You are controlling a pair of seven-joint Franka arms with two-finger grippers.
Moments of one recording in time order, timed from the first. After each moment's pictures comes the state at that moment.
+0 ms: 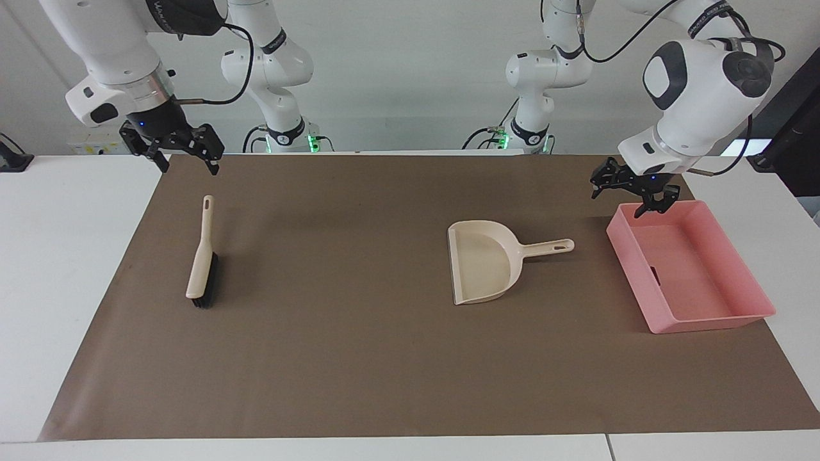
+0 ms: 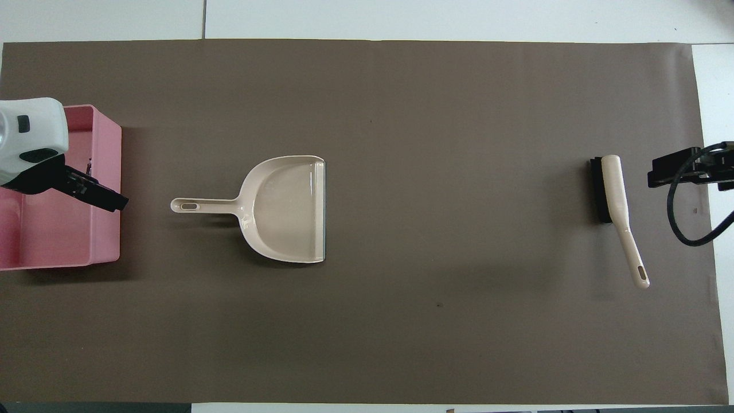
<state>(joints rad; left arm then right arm) -0.01 0.01 -0.05 -1.73 -0.05 1.63 0.37 0.06 -0.06 -0.08 -1.63 -0.02 1.54 0.06</state>
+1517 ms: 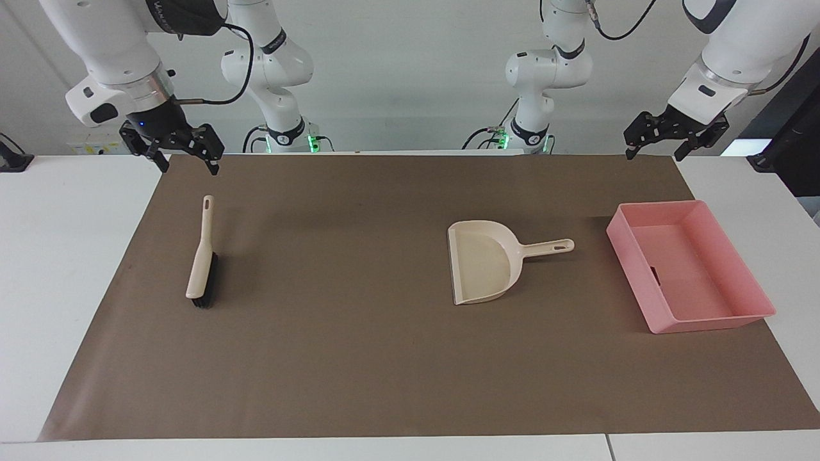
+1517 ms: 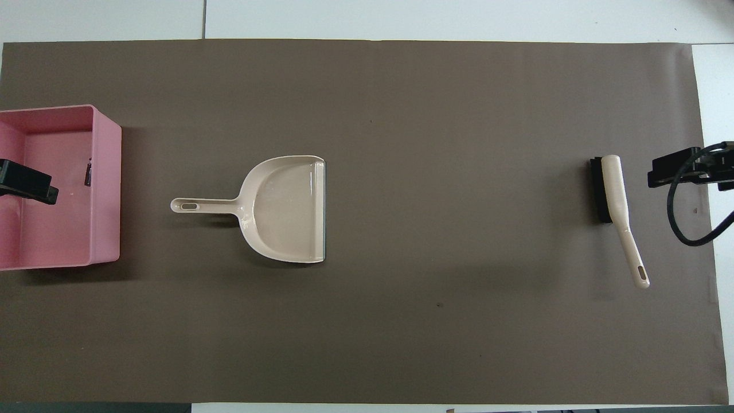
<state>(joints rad) -0.06 0.00 0.00 -1.48 0.03 1.37 0.11 0.06 -0.06 -0.08 -1.63 -0.02 1.54 0.06</state>
